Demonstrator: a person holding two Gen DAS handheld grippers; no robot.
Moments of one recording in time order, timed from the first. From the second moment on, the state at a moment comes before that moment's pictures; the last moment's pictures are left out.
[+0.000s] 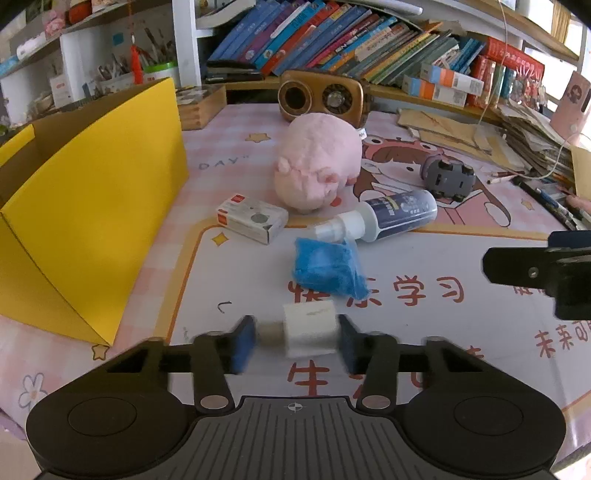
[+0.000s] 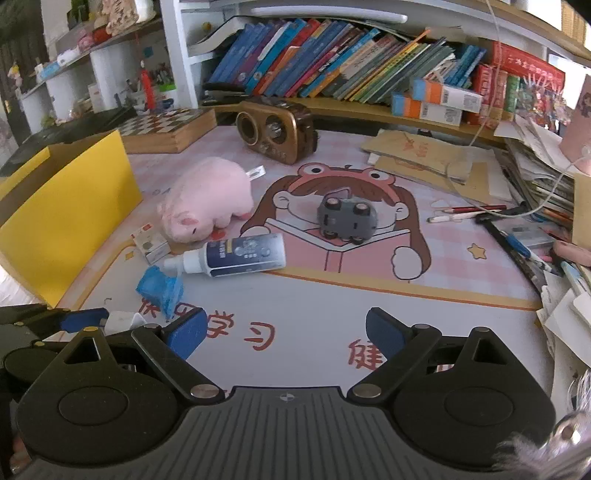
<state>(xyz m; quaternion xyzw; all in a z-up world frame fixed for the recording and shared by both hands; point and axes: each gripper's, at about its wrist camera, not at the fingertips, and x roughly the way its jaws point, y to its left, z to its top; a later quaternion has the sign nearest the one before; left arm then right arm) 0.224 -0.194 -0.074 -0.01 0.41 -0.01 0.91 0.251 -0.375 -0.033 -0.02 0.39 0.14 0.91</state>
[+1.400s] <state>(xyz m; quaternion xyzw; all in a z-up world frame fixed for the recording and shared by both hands) 0.175 -0.147 -0.033 -0.07 0.36 0.03 0.93 0.287 -0.285 -0.056 -0.06 0.39 0.29 0.87</state>
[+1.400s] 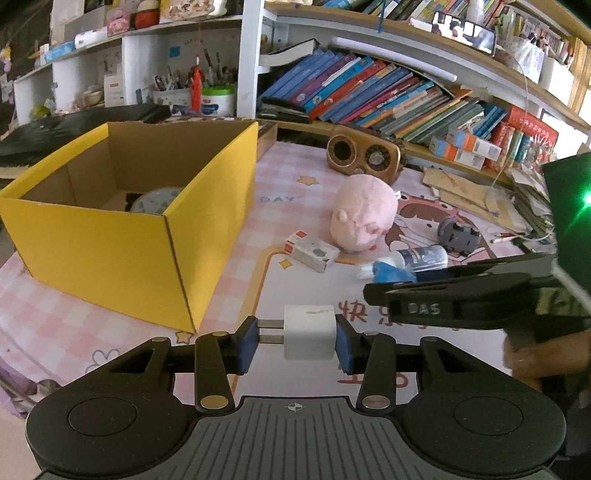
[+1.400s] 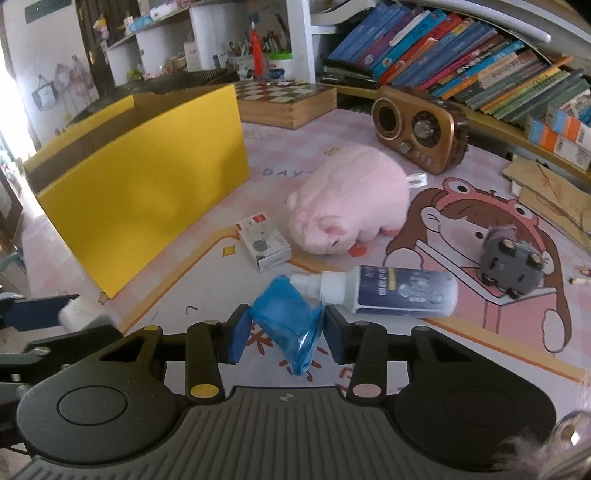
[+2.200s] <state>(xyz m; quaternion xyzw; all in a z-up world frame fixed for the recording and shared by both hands) 0.169 -0.162 -0.020 -0.09 0.33 -0.07 0.94 0.221 -0.334 -0.012 -0.04 0.37 0.24 0.90</state>
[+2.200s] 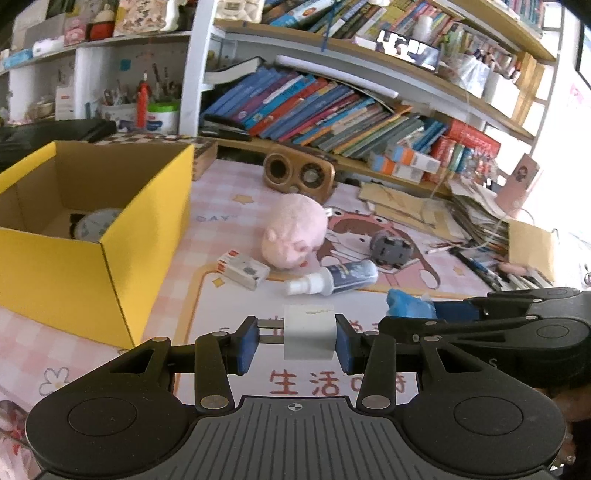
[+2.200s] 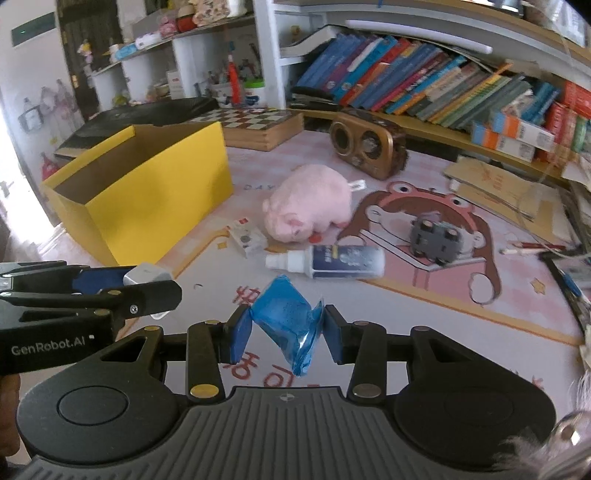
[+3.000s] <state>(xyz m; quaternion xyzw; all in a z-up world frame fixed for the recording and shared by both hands) 0.093 -0.085 -0.015 -0.10 0.33 -0.13 0.93 0.131 -0.272 -0.013 -0.01 0.41 0.19 0.89</state>
